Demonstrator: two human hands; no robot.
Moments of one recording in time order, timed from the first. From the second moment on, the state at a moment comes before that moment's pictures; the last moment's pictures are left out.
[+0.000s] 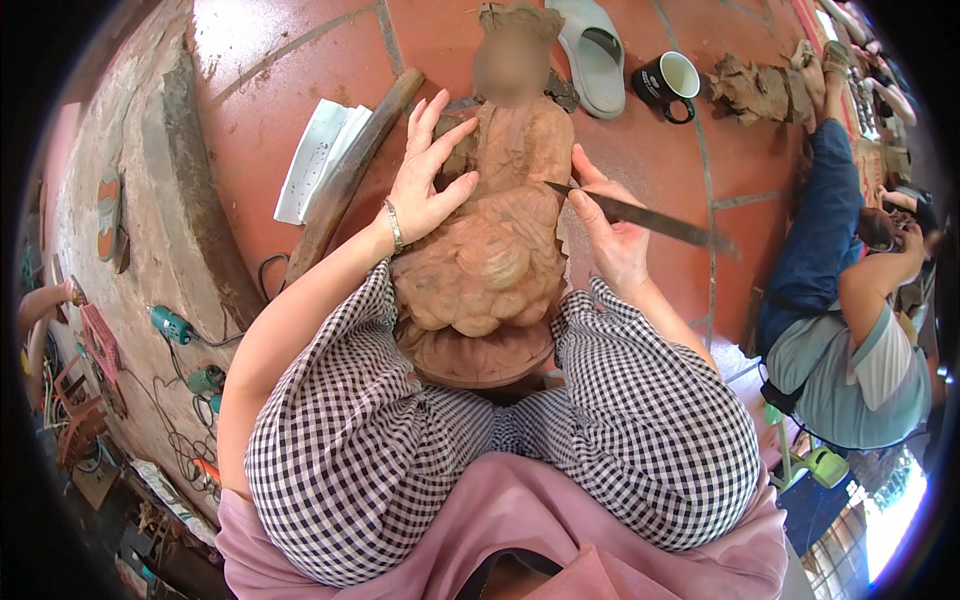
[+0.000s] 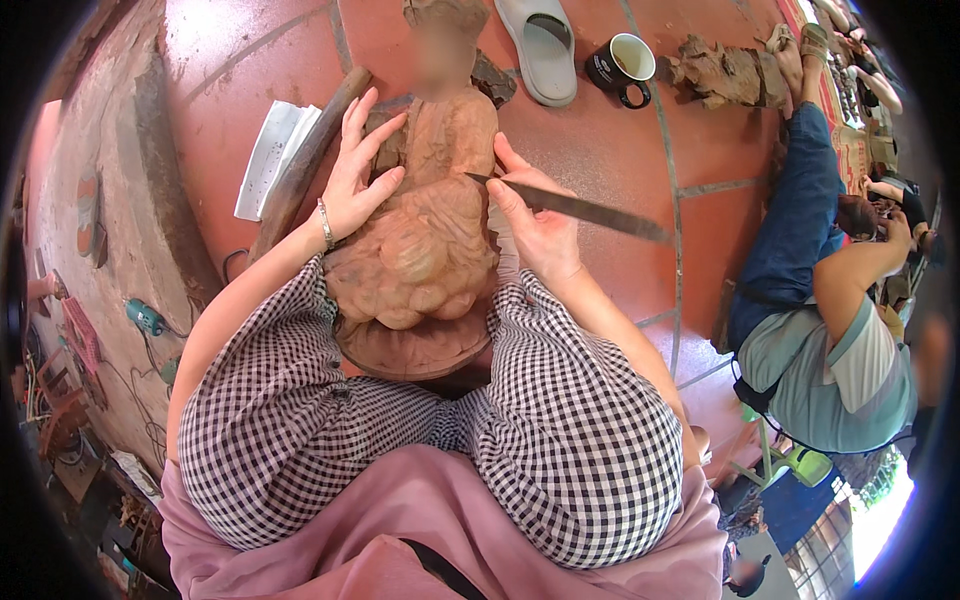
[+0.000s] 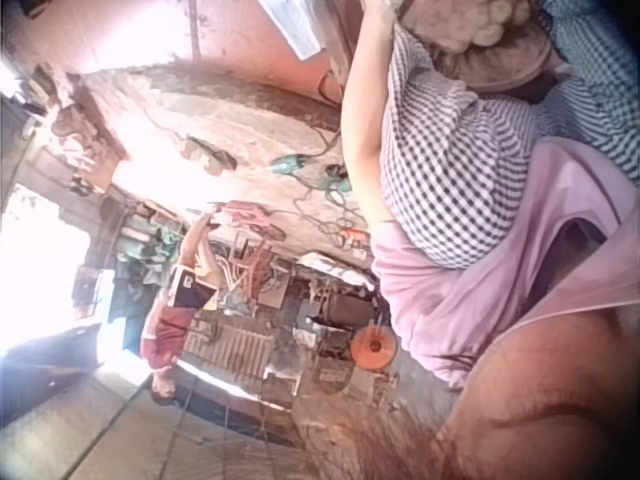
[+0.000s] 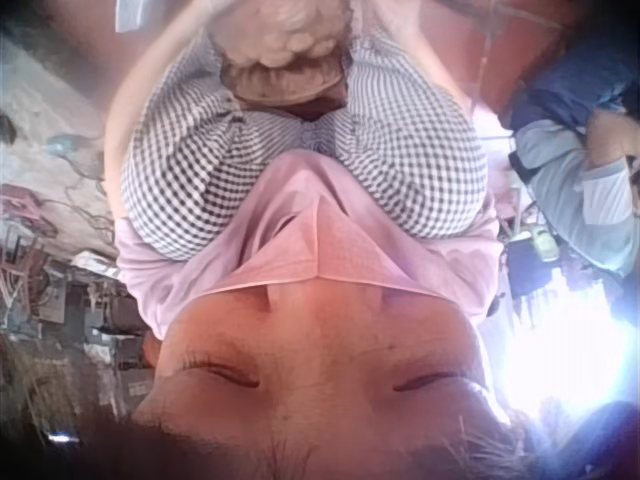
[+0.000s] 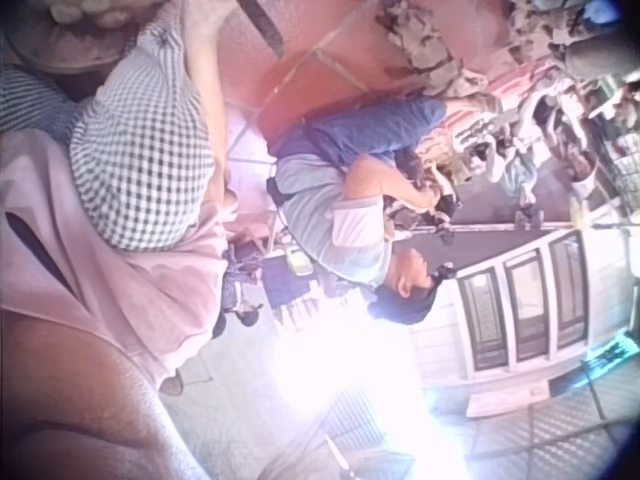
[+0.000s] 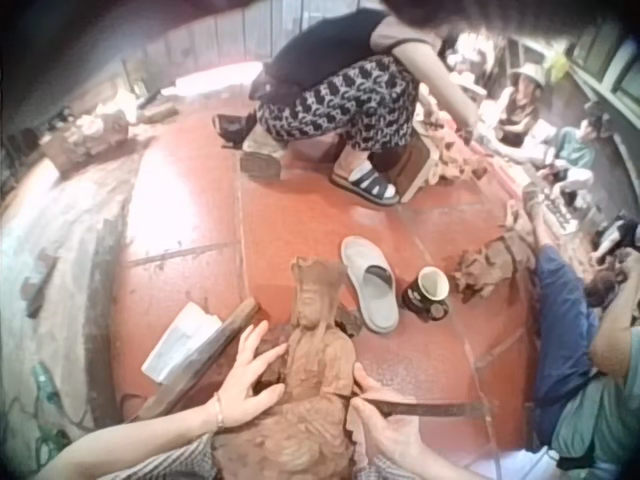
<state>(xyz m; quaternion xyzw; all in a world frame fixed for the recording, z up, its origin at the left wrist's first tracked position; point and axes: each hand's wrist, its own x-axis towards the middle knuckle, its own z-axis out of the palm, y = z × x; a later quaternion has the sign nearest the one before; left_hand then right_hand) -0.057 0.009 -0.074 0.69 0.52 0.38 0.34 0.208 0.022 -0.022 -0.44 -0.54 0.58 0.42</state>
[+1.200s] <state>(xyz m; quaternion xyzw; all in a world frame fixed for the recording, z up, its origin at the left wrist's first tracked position) -0.096 0.001 -0.091 0.41 0.64 0.55 0.36 0.208 0.022 -0.036 -0.47 -0.43 0.61 0.46</state>
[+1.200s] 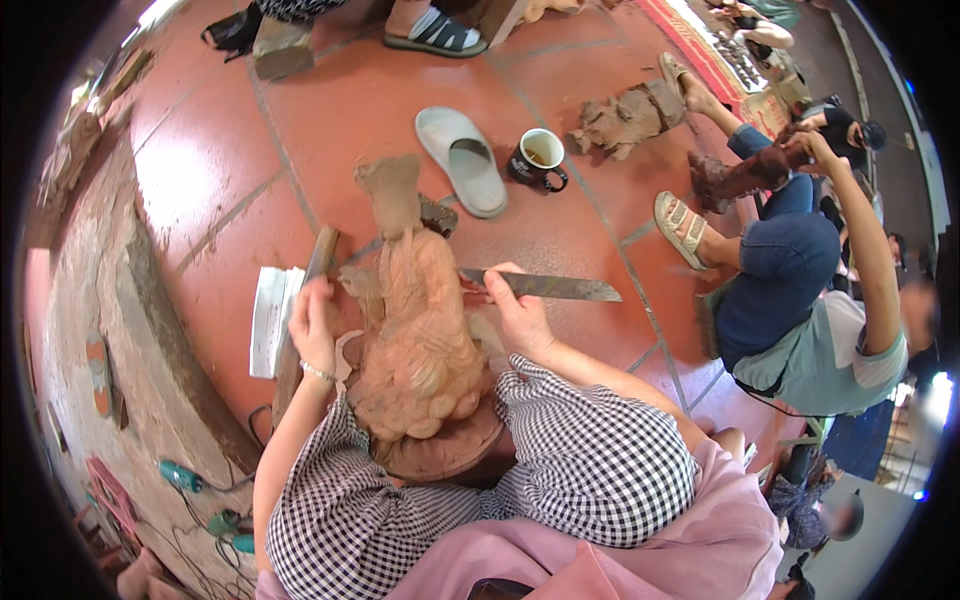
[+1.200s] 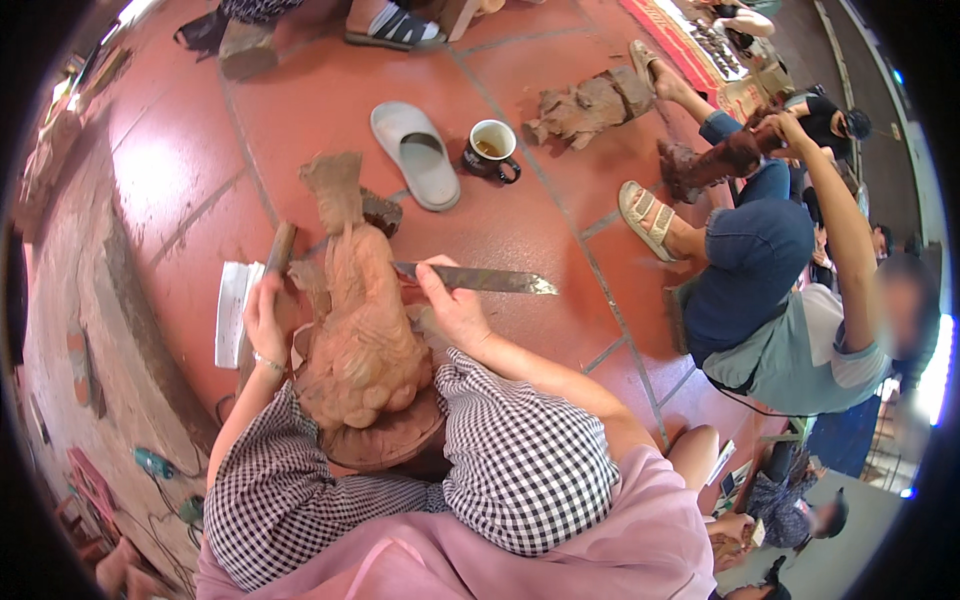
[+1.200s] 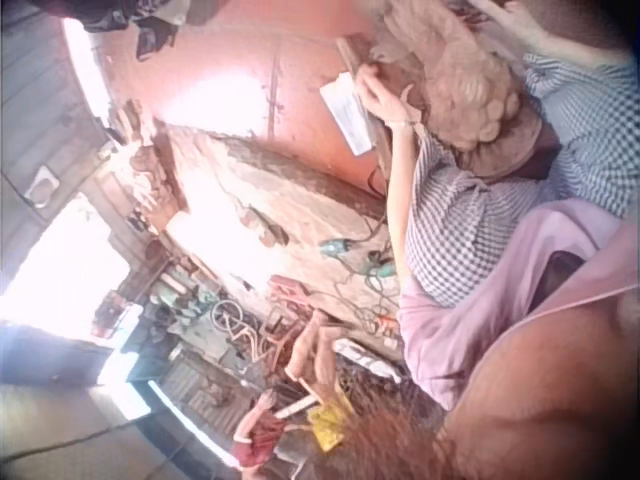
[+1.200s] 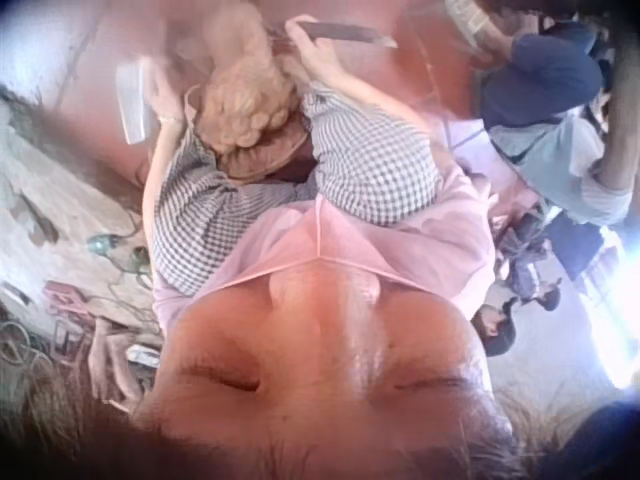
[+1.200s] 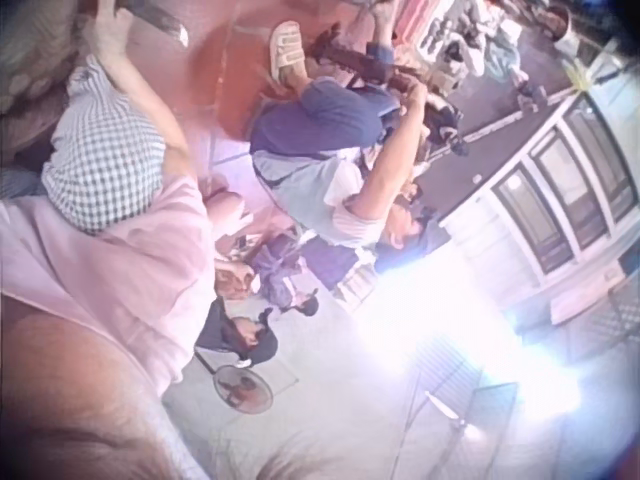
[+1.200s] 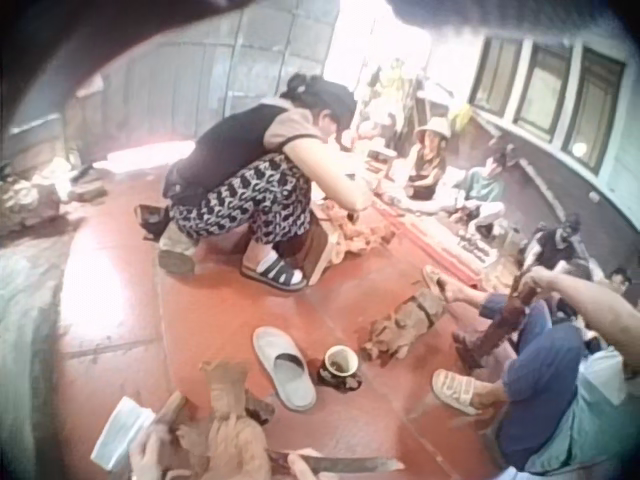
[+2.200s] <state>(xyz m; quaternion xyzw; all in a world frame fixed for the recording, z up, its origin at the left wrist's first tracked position) -0.112 -0.039 -0.181 0.16 0.51 0.42 0.73 0.208 0.019 -0.037 -0.42 -0.37 0.66 0.50</state>
